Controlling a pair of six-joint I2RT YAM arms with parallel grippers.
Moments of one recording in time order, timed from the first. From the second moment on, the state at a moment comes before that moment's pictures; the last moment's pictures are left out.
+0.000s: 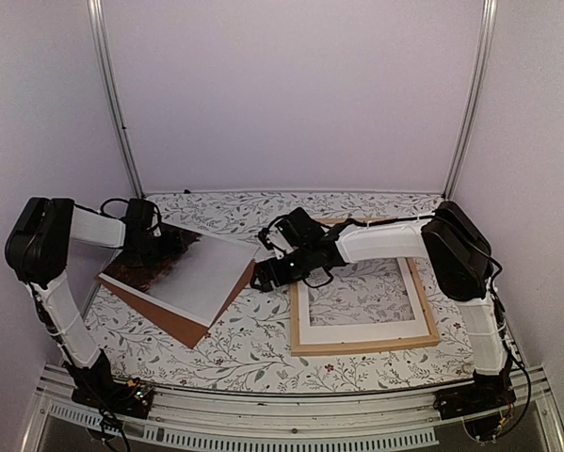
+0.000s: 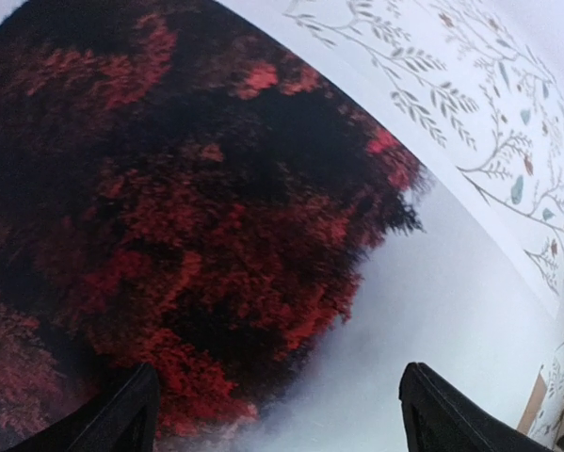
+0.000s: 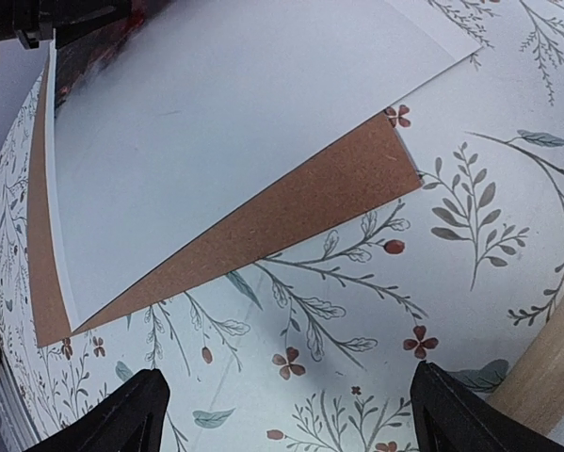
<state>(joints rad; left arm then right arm) -0.08 1.82 0.94 -0.04 0.10 -0.46 0.90 2.24 1.63 -0.25 -0.23 0.36</state>
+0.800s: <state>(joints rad) -0.42 1.89 1.07 -0.24 -0.08 -0.27 0.85 2.19 1.59 -0.24 -0.20 0.41</state>
